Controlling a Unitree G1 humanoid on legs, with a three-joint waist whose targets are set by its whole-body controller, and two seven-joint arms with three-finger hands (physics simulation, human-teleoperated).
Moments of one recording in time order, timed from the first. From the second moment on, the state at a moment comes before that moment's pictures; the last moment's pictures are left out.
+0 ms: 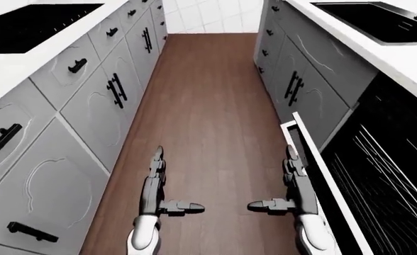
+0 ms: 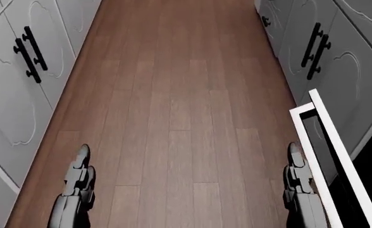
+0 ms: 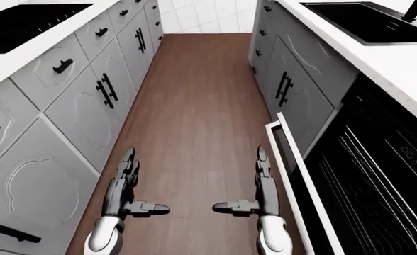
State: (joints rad) left arm 0.09 0.00 -0.02 -0.01 0.06 0.00 -0.02; right arm 0.16 -0.01 -0.03 -0.18 -0.08 0.13 -0.02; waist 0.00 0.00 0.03
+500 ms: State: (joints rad) left arm 0.09 0.01 0.00 -0.02 0.06 0.00 -0.01; right arm 0.15 0.00 -0.01 -0.20 -0.10 0.14 -0.01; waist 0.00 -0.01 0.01
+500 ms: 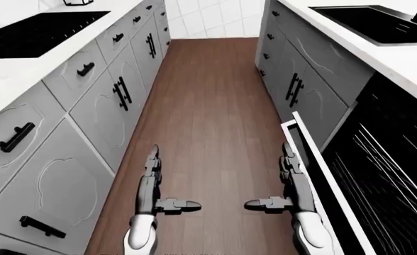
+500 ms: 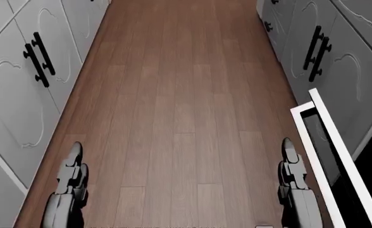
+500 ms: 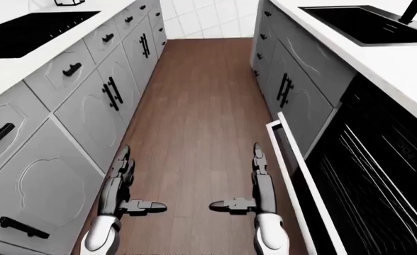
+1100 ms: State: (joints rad) left arm 0.09 0.01 0.00 -0.03 0.06 0.00 -0.01; right arm 0.15 0.00 -0.01 -0.21 -0.09 0.14 -0.01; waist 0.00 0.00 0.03
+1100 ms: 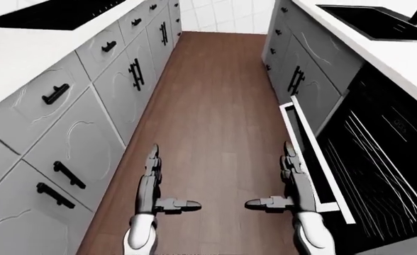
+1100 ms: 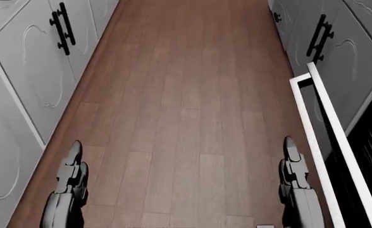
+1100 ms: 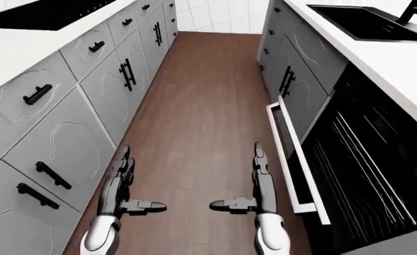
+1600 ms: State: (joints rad) left arm 0.09 0.00 -0.01 -0.04 0.05 0.00 -0.02; right arm 0.16 0.00 -0.02 -0.21 -0.08 0.15 -0.02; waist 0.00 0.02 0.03
